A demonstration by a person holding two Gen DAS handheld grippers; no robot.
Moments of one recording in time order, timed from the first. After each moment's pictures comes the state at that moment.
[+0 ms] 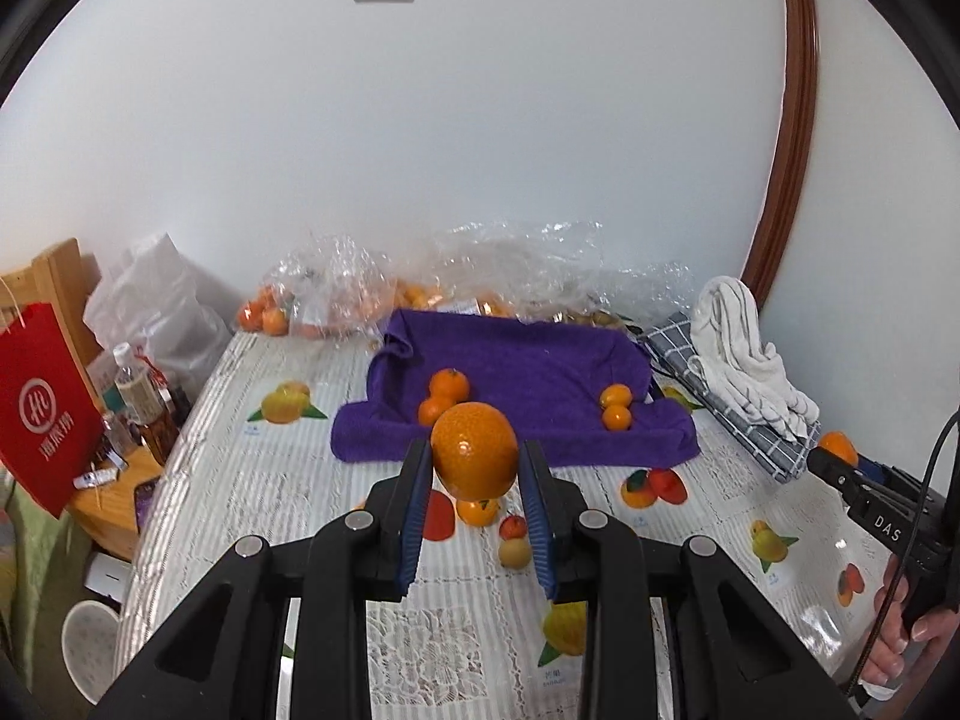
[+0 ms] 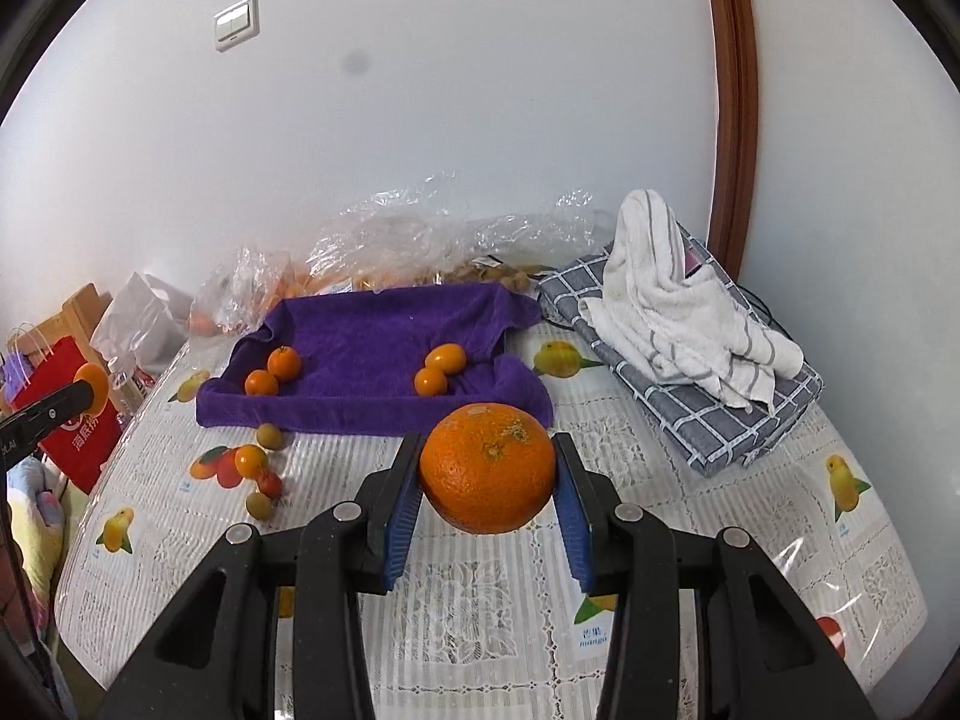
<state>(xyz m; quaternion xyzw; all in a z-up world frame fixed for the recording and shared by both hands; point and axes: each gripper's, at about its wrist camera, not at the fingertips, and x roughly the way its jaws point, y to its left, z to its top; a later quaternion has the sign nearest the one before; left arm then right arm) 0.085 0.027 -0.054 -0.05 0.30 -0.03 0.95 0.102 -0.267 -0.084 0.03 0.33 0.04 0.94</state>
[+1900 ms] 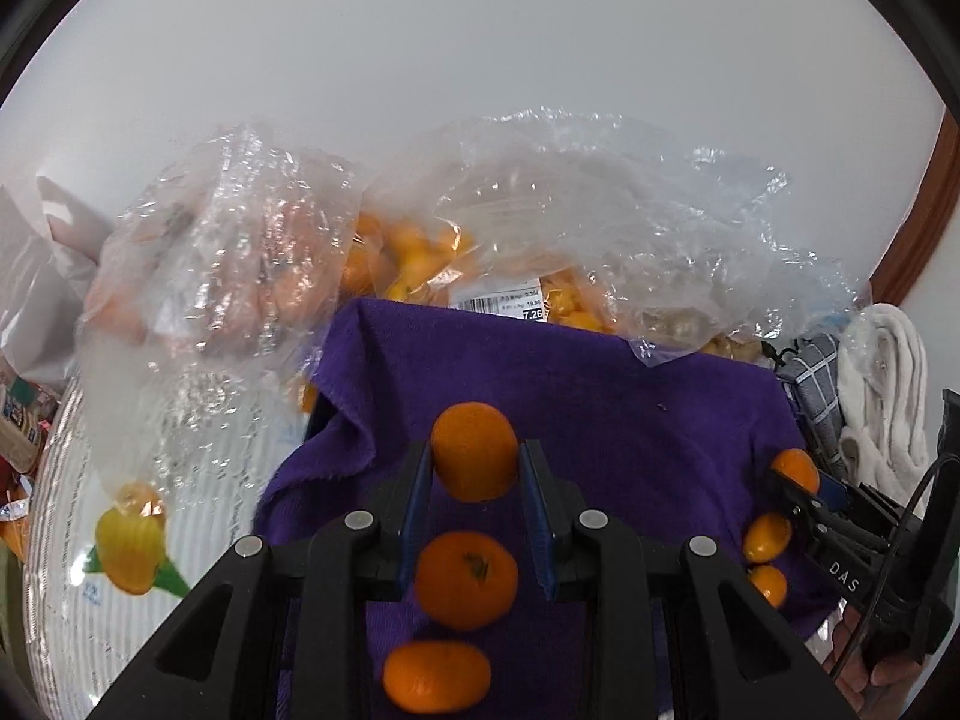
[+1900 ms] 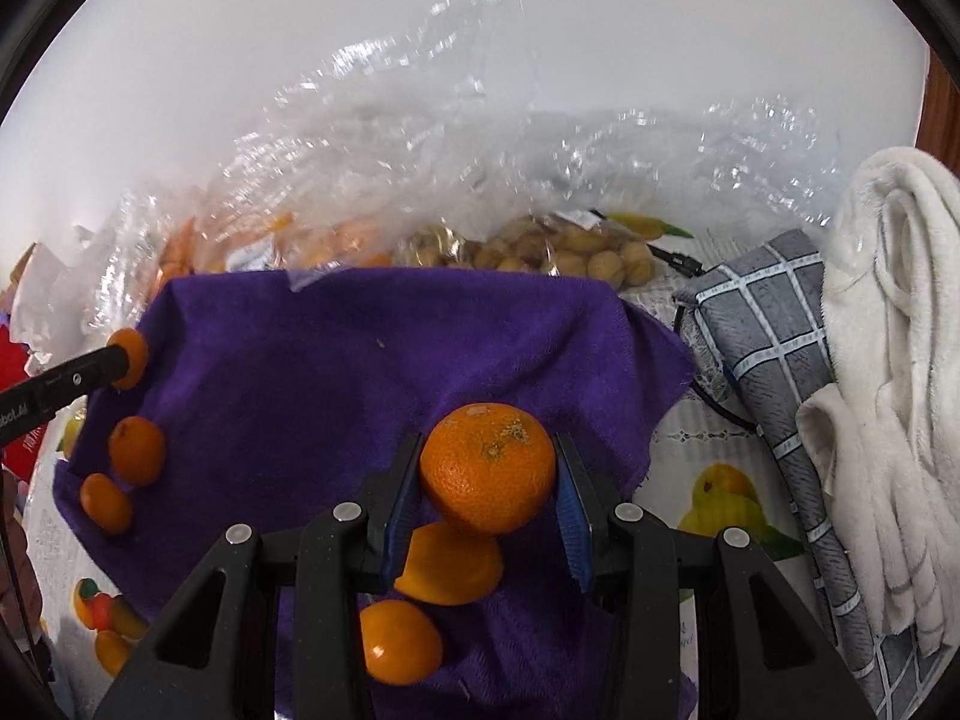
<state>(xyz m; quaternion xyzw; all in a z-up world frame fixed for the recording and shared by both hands) 0.366 0.030 -0.153 -0.09 0.43 -0.01 0.90 0.391 -0.217 -0.202 0.00 0.45 0.09 0.89</state>
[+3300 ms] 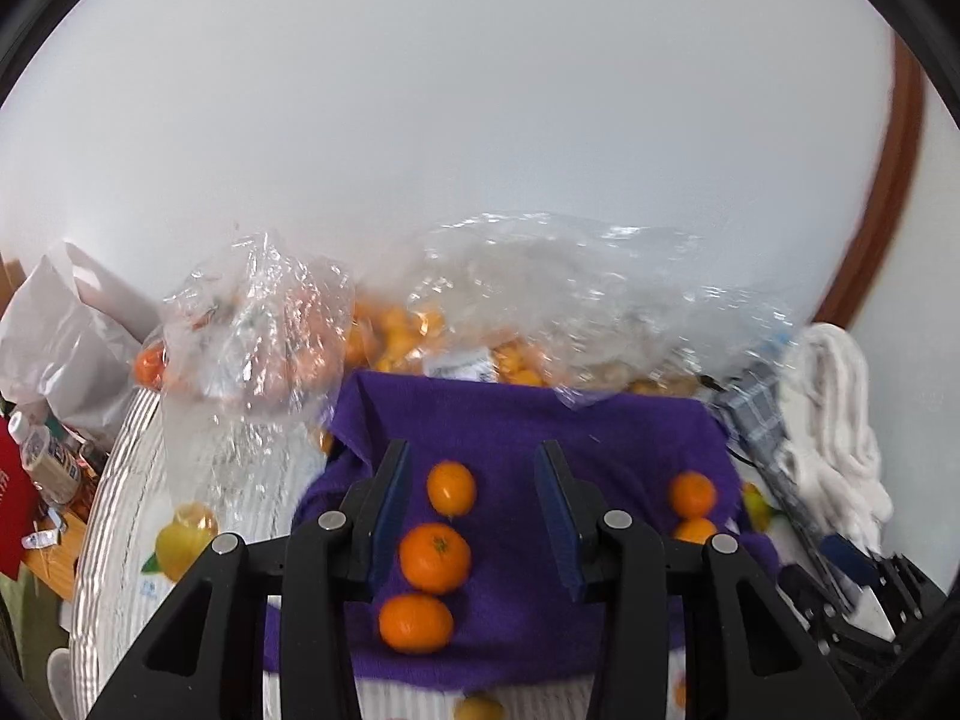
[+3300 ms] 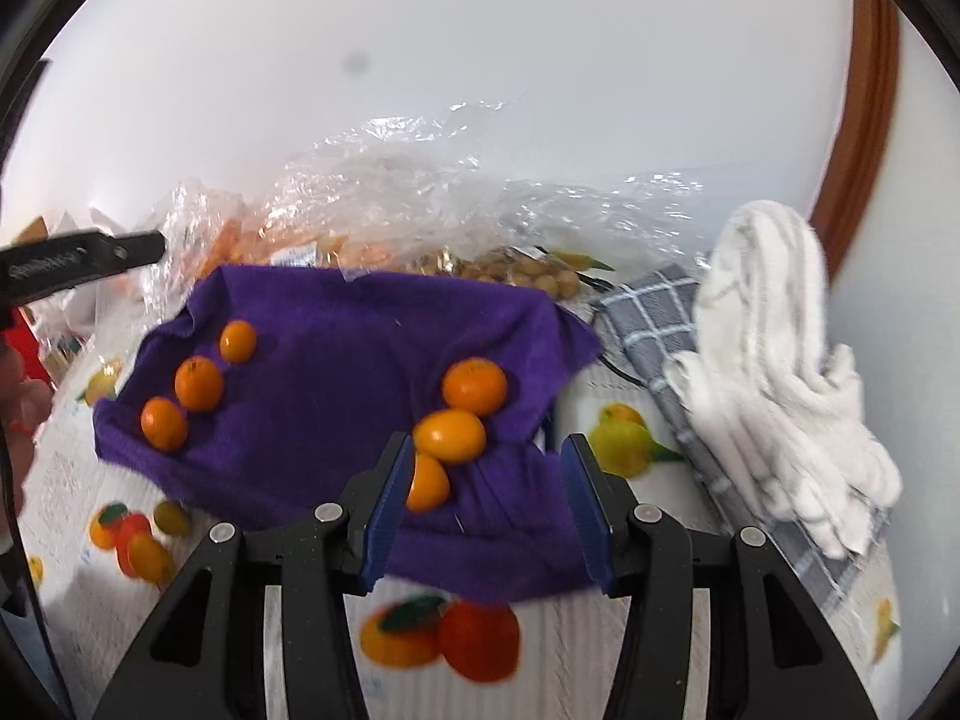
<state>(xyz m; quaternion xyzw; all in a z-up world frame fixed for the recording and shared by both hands) 0.306 0.021 -0.079 -0.07 0.36 -0.03 0.93 0.272 -0.216 -0.135 -0.05 0.39 0.04 0.92</state>
